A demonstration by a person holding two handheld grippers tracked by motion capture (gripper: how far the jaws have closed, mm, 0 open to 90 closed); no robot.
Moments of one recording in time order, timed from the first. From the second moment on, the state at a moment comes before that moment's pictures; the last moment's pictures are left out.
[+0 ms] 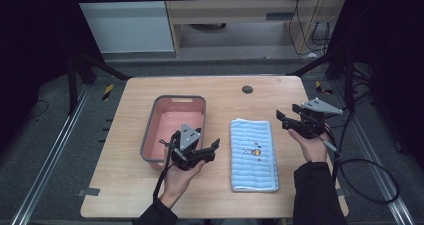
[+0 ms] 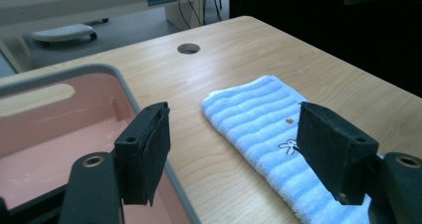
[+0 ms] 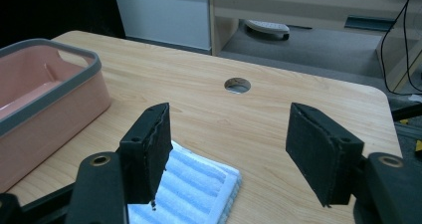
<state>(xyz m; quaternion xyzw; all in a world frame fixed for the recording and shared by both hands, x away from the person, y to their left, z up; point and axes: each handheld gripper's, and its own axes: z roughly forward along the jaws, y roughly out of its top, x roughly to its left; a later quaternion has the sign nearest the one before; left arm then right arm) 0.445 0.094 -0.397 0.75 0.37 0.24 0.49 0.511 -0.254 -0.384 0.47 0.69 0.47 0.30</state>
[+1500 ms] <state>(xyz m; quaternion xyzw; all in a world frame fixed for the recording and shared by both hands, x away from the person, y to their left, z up) 0.440 0.034 -0.487 0.81 0.37 0.17 0.41 0.545 -0.239 -0.453 0.49 0.73 0.41 0.24</state>
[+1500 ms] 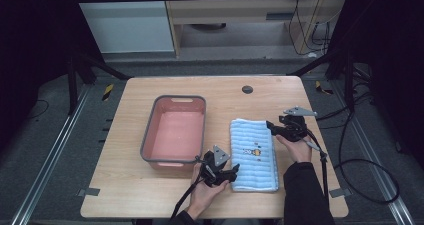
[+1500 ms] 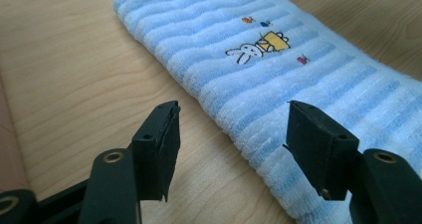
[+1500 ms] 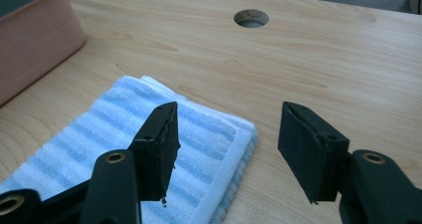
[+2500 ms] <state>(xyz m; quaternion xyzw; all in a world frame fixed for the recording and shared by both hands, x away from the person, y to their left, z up) 0.437 0.023 -0.507 0.82 0.38 0.14 0.40 0.562 -0.230 -0.497 0.50 0.76 0.36 0.20</state>
